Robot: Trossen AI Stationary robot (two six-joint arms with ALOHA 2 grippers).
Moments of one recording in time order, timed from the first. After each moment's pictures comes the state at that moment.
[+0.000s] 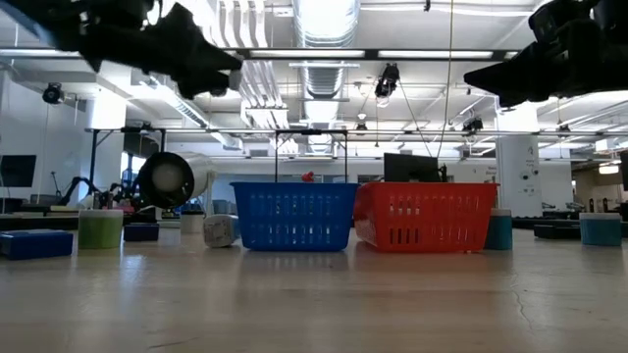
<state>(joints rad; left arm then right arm) 0.52 0.87 0.47 0.29 0.24 0.01 -0.01 0.45 0.10 0.36 0.16 -0.14</state>
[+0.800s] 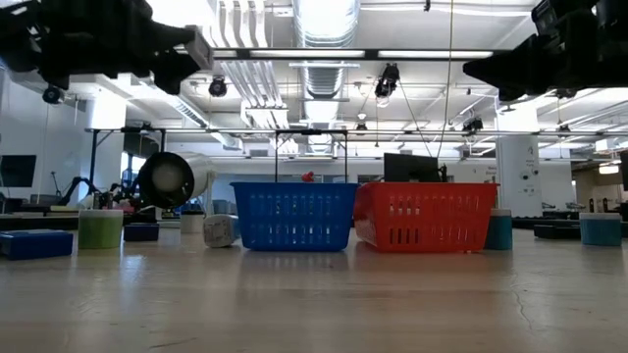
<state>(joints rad) 0.47 0.60 0.27 0.37 0.52 -0.01 -0.01 0.46 0.09 0.42 0.16 -0.16</state>
